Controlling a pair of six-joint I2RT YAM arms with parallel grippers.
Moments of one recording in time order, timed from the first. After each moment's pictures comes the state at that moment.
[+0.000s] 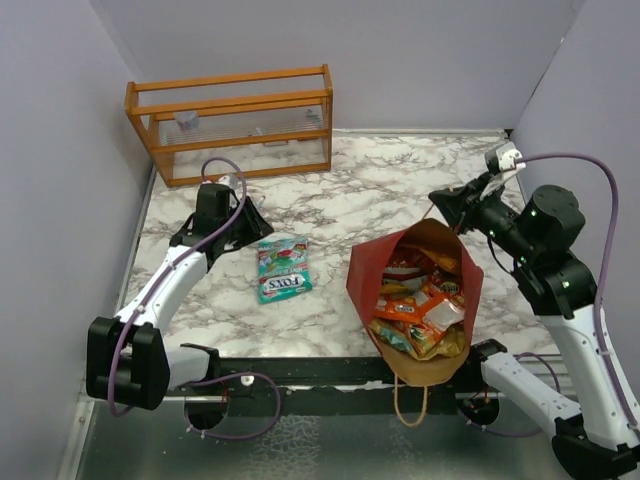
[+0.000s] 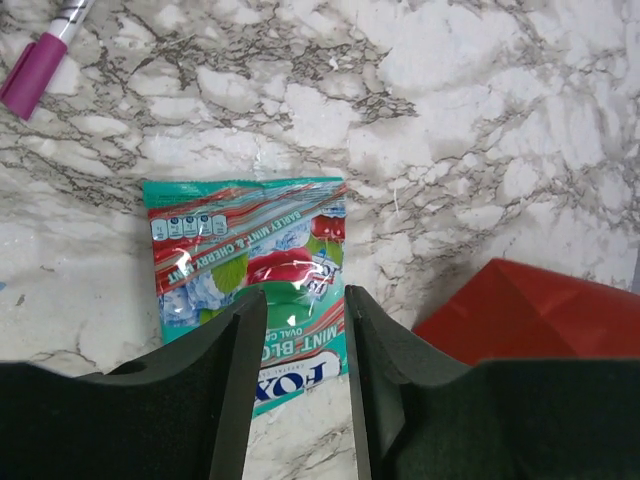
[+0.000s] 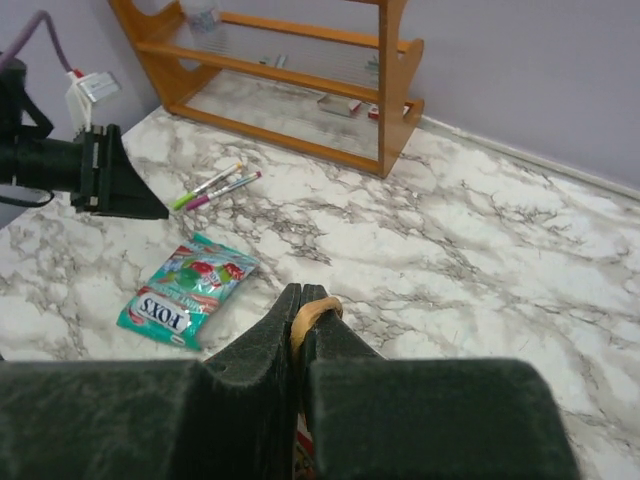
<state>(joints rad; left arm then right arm) -0.20 1.22 0.81 -0.31 0.25 -0.62 0.31 0.77 1.15 -0.45 -0.32 0.05</state>
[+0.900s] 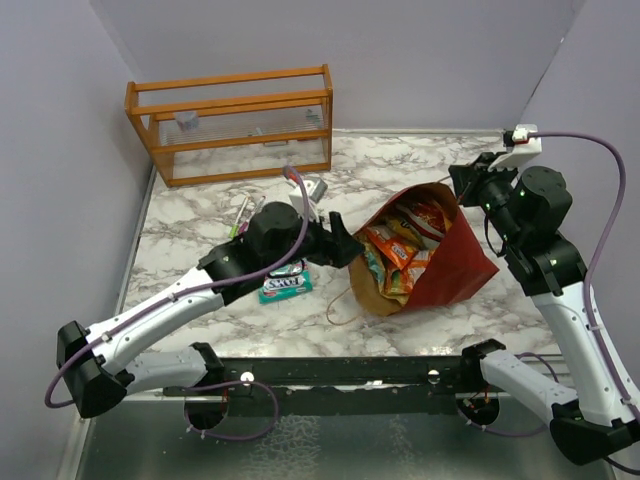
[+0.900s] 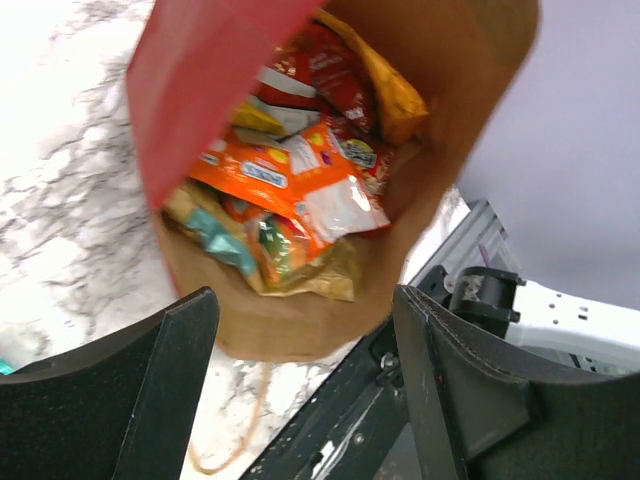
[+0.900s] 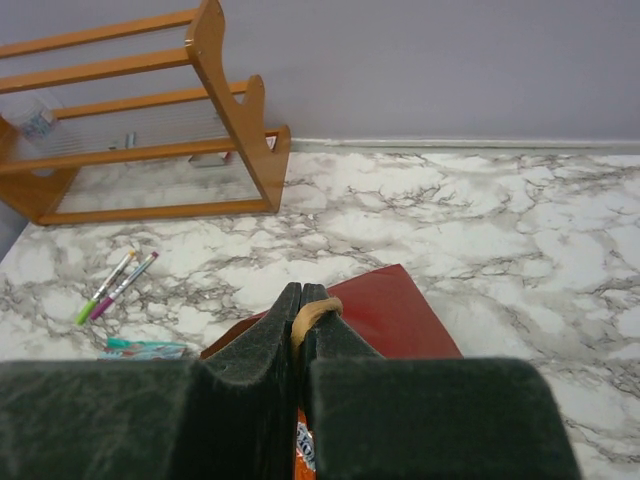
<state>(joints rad) -0.84 1.10 1.02 -0.24 0.12 -0.64 0.31 0.91 1.20 -0.36 0.08 0.20</state>
